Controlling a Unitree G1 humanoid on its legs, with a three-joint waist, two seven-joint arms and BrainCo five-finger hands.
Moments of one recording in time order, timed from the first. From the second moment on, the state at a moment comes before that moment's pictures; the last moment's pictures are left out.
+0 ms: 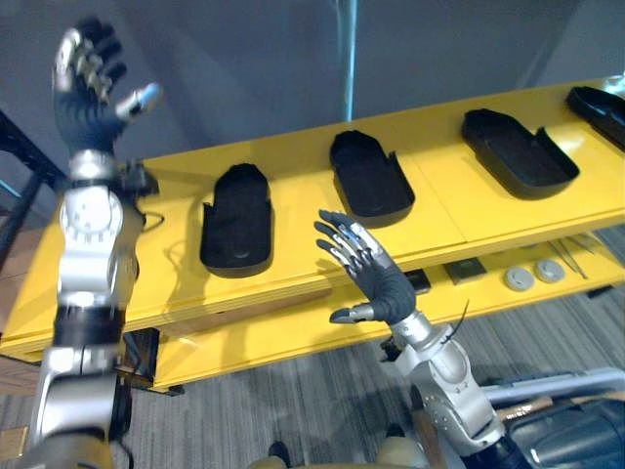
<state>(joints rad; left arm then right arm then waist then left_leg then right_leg) -0.31 0.52 0.19 -0.12 -0.50 -0.15 0.19 0.05 -0.27 0.42 -0.29 0.41 -0.31 0.21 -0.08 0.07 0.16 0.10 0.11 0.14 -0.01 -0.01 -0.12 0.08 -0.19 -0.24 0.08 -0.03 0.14</state>
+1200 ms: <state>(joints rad) 0.03 0.22 -0.22 0.00 -0.39 -0.20 0.14 0.19 -0.25 0.53 -0.15 0.44 -0.43 0.13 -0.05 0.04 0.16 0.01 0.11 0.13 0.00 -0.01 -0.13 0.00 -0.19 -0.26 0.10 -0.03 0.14</state>
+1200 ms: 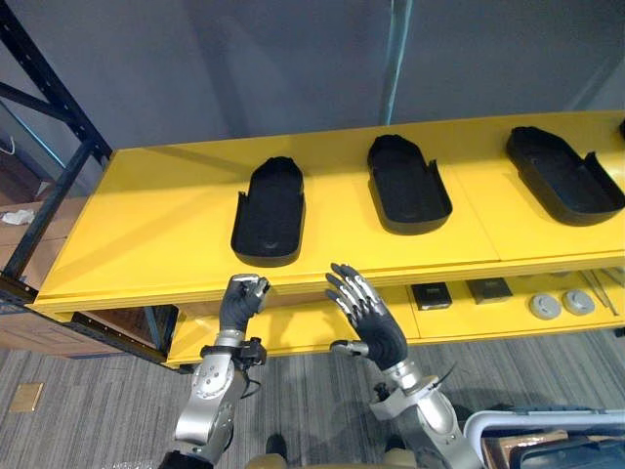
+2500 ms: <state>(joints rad) -0.16 0.23 -0.15 0.43 -0.40 -0.37 0.33 0.23 -0.30 0.38 -0.19 0.46 -0.40 0.33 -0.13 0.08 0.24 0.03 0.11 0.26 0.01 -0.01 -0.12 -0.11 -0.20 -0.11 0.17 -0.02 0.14</state>
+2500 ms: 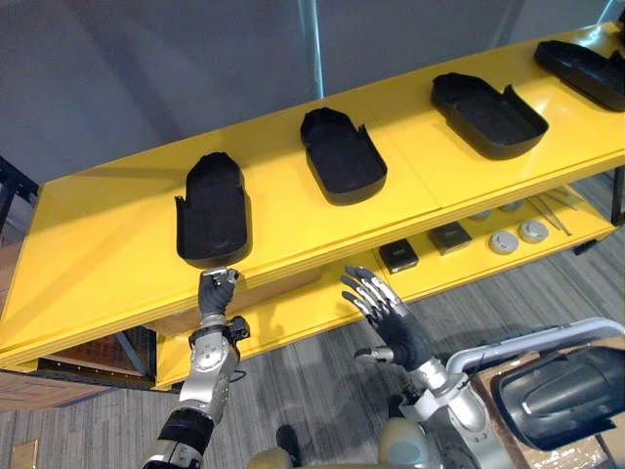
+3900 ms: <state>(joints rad) 0.09 0.18 -0.14 -0.05 -0.42 -0.33 0.30 0.34 -0.25 0.45 -0.21 0.42 -0.41 0.17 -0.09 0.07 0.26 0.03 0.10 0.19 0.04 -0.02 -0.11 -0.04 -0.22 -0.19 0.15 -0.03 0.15</state>
